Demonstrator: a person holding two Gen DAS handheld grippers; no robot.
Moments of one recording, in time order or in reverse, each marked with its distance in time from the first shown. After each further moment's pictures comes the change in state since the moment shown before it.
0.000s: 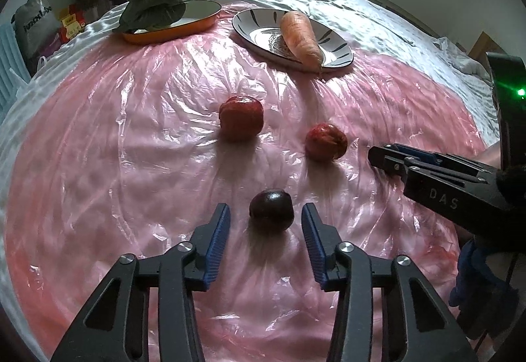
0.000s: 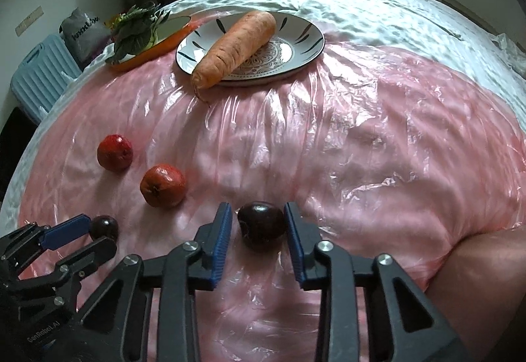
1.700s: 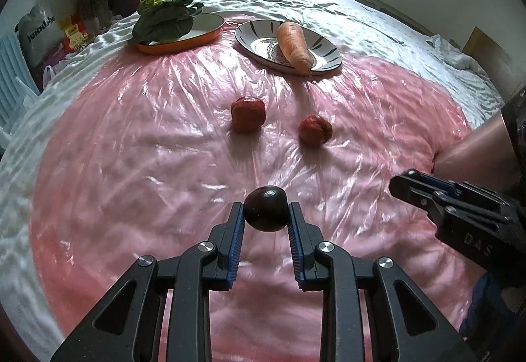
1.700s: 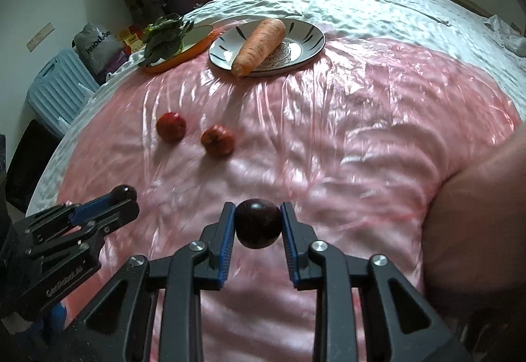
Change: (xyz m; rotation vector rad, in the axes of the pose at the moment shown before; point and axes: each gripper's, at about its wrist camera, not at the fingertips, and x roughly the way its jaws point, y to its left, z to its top) left arm -0.047 0.001 -0.023 0.031 -0.029 0.019; right arm -0.066 0.018 -0.049 0.061 -0.028 0.069
